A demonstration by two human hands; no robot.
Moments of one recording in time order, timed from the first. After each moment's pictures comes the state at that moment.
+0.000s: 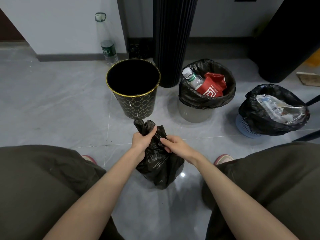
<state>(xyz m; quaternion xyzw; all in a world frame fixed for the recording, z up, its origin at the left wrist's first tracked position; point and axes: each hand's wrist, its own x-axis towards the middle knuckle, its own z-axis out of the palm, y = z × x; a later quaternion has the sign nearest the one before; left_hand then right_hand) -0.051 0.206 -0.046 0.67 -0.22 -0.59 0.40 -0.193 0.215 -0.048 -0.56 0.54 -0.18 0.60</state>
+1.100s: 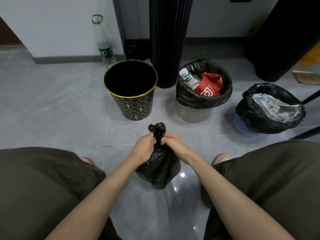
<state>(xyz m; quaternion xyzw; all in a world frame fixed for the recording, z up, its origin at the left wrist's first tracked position) -0.046 0.217 -0.049 0.61 -0.69 -0.35 0.14 -0.183 0.214 -0.042 -0.44 0.56 -0.28 0.65</state>
